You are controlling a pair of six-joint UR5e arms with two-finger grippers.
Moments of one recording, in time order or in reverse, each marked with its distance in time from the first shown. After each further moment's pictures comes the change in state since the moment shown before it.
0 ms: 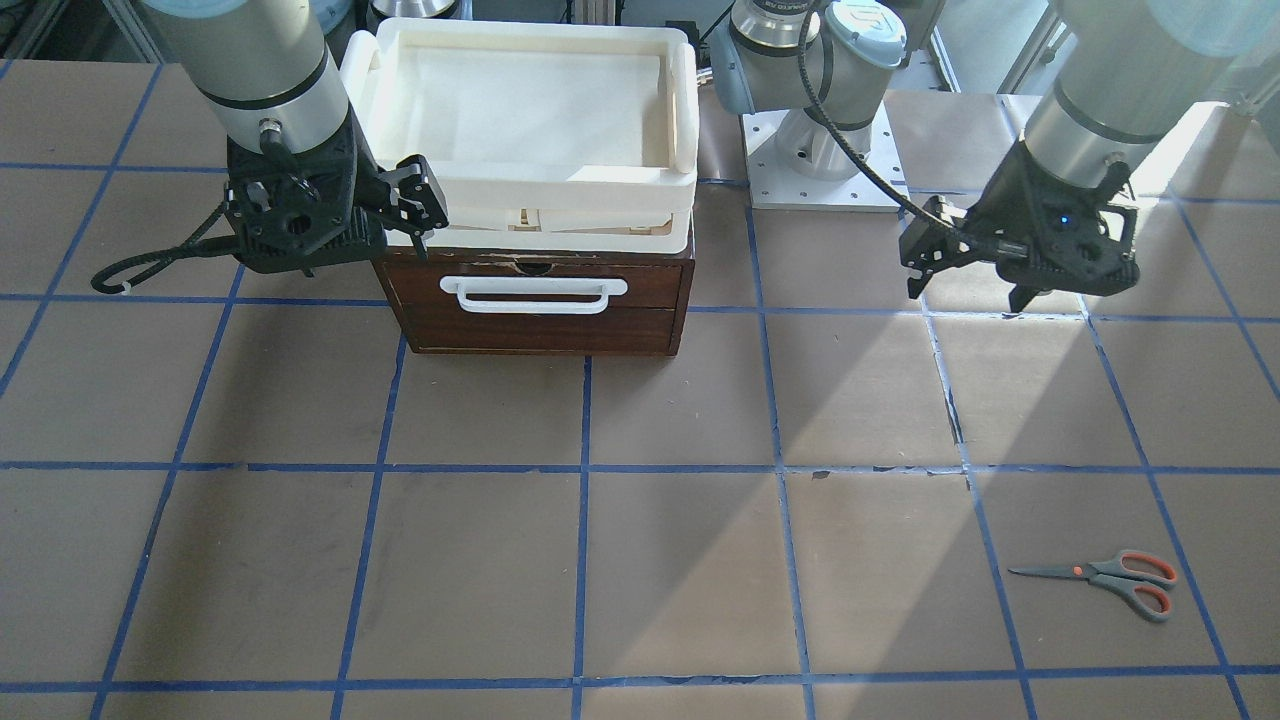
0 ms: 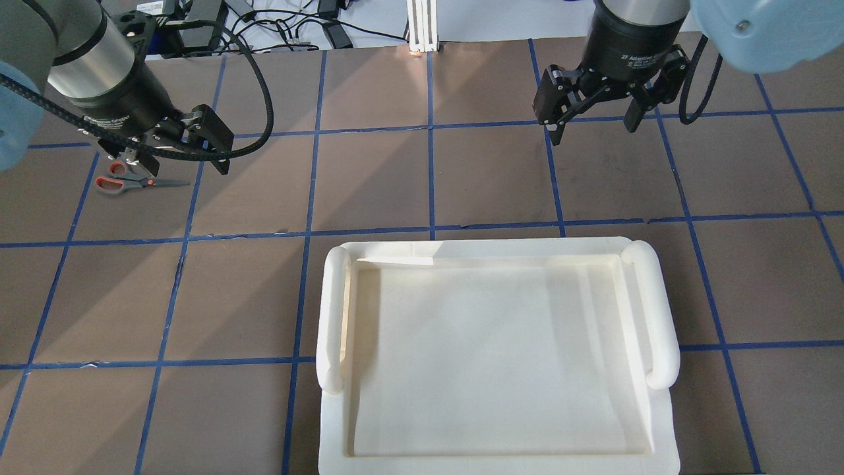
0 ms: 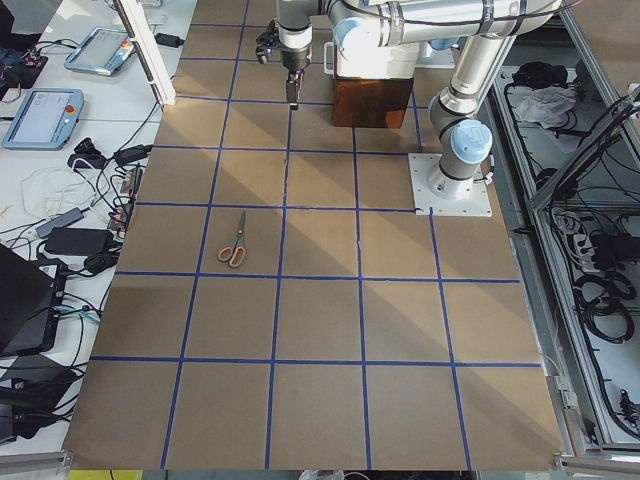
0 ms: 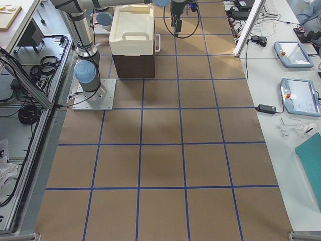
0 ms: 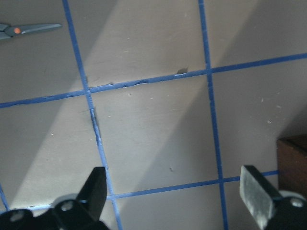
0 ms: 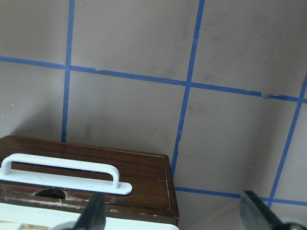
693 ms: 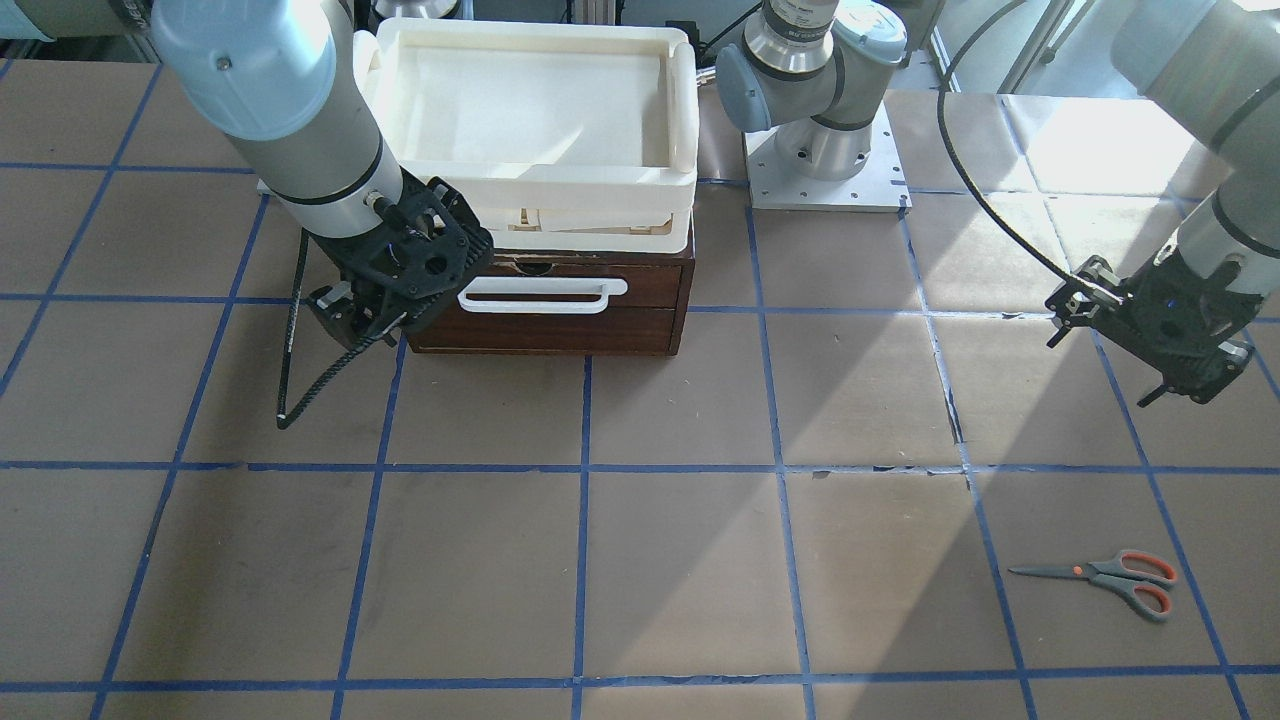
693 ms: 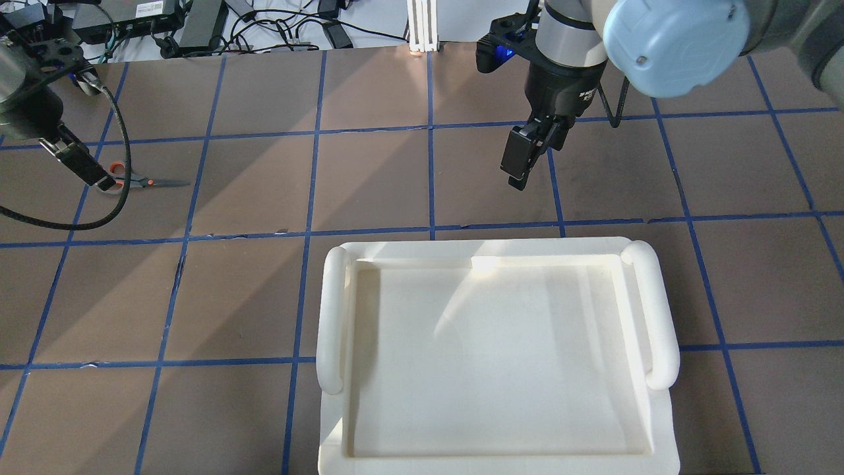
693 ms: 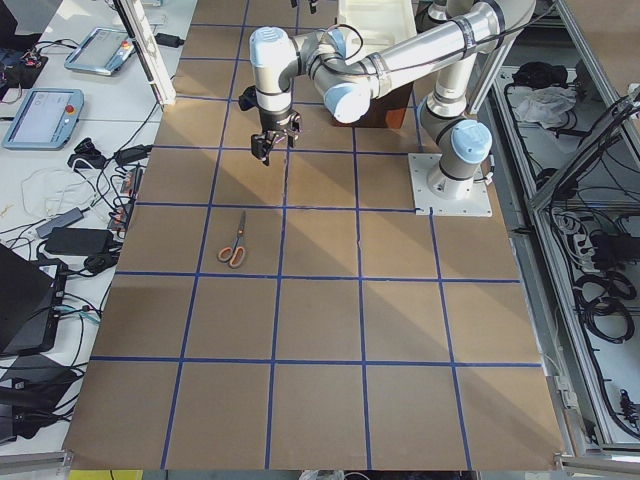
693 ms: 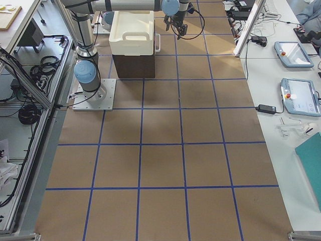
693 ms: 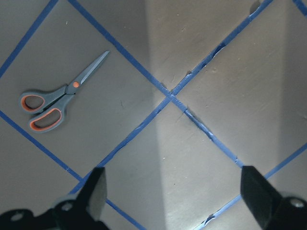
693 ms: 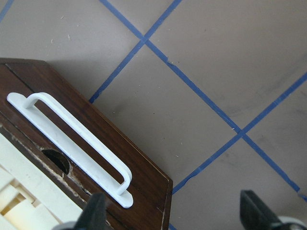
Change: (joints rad) left arm 0.172 -0.141 -0.003 0.171 0.081 0.807; right arm 0.037 0.095 0.005 -0.041 0.076 -0.626
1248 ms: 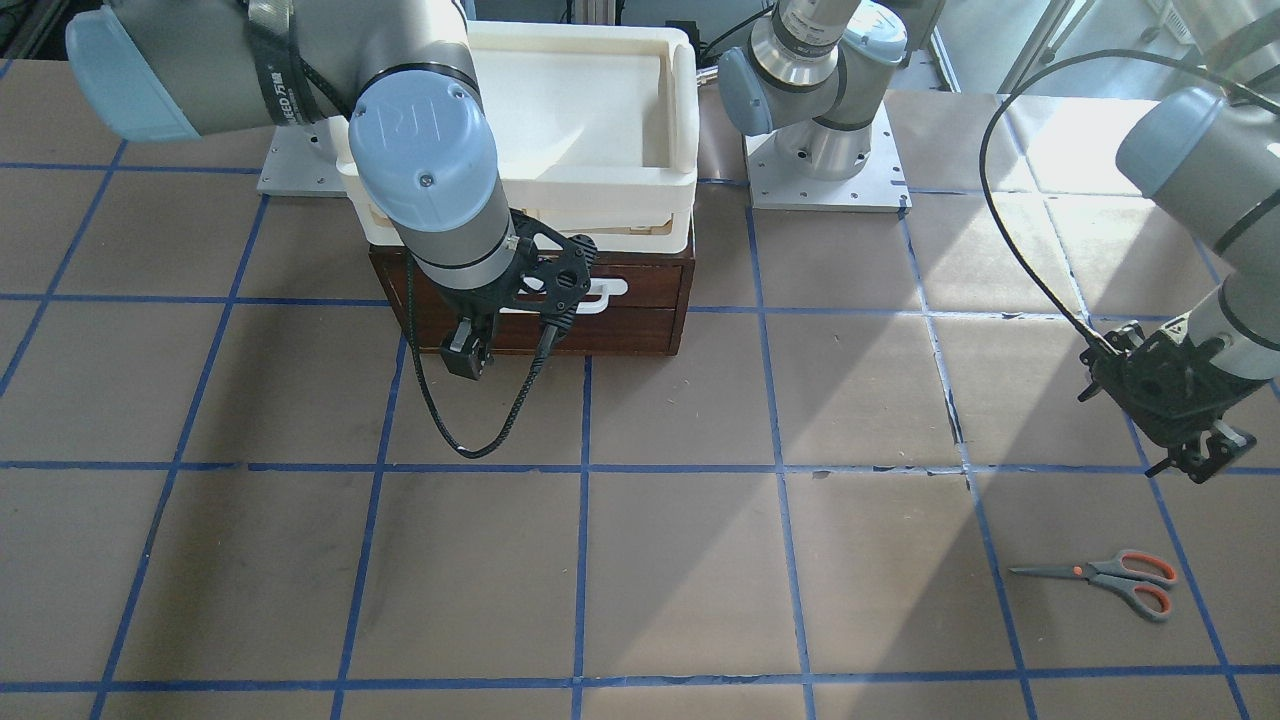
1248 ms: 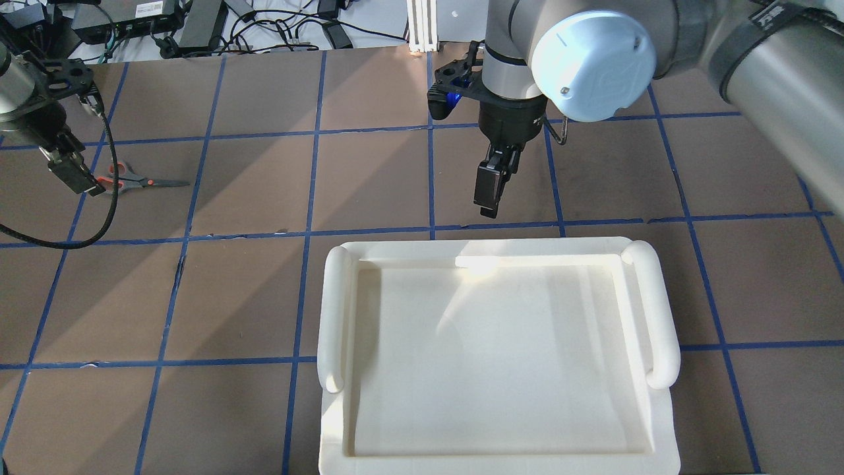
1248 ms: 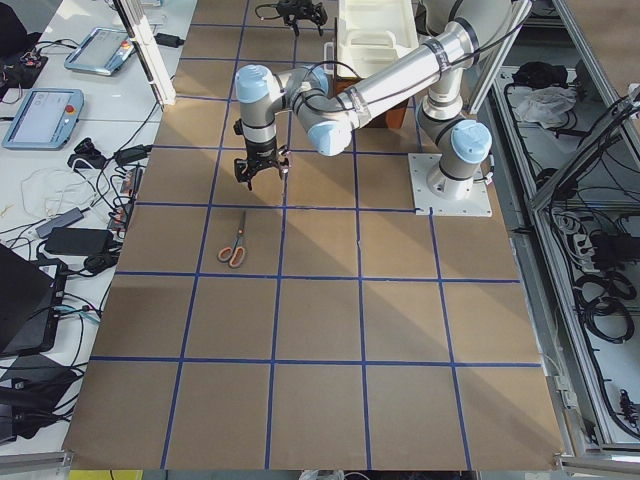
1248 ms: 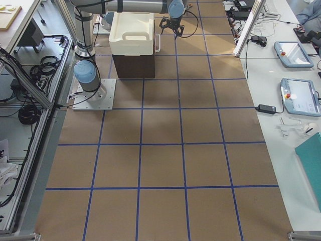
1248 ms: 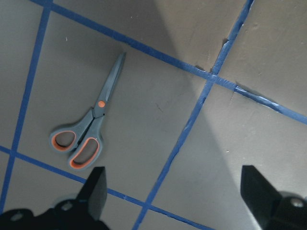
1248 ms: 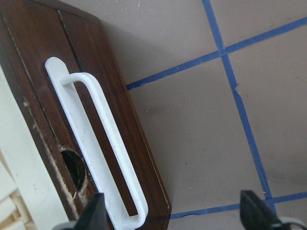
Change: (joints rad) left arm 0.036 -0.142 0.000 0.182 0.001 0.394; right arm 0.108 0.097 -0.001 -0.002 -0.007 -0.284
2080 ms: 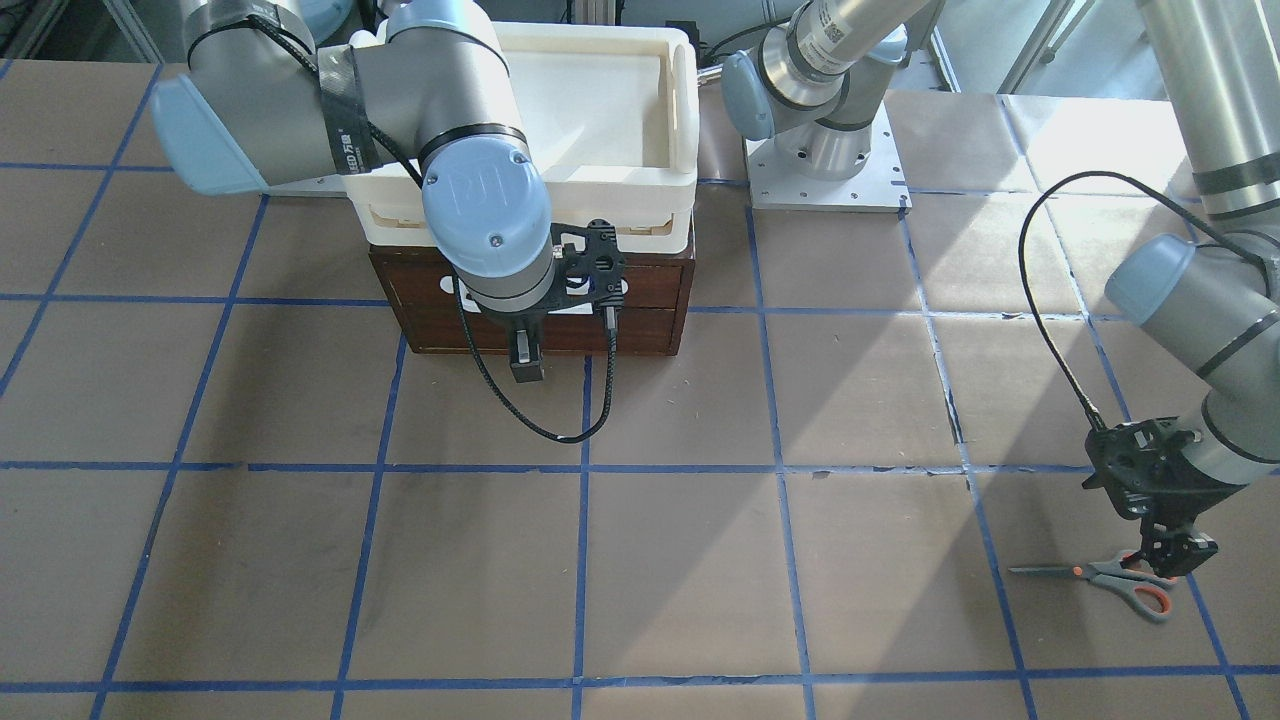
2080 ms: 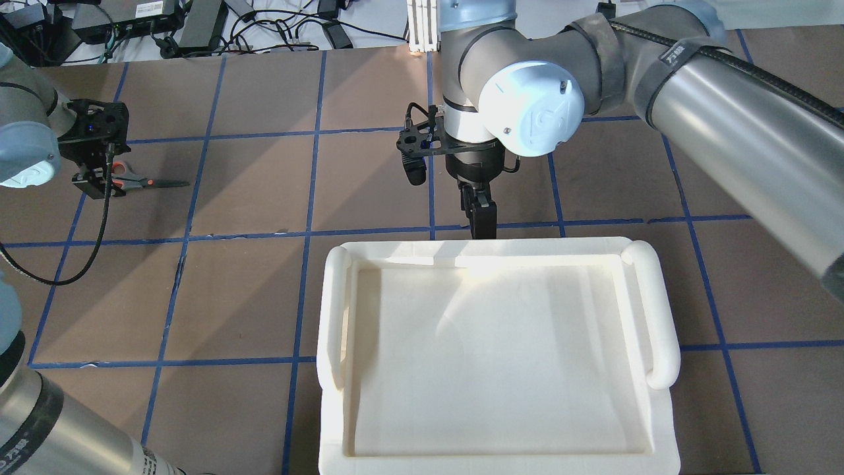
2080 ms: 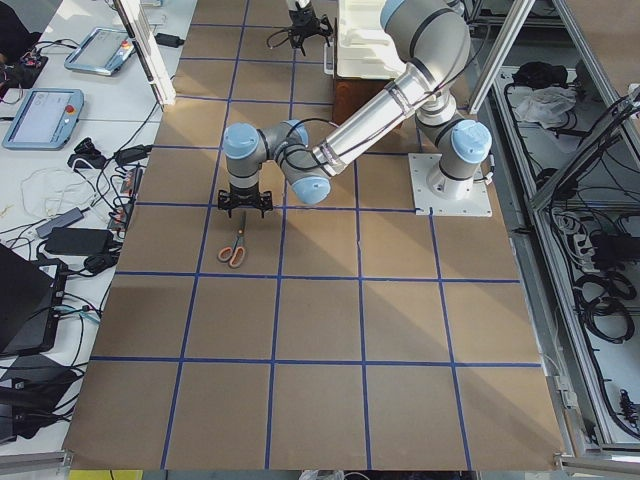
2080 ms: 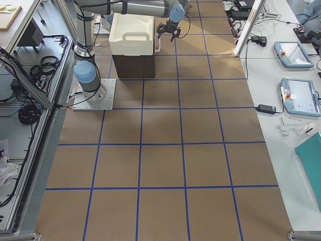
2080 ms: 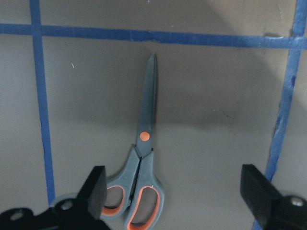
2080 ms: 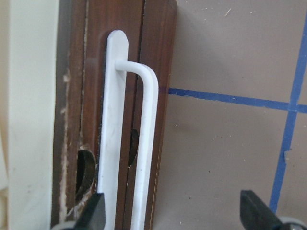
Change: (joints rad) left arm 0.052 -0.218 0.019 0.258 -0.091 0.389; right arm 0.049 0.037 0.047 -0.008 0.010 -0.334
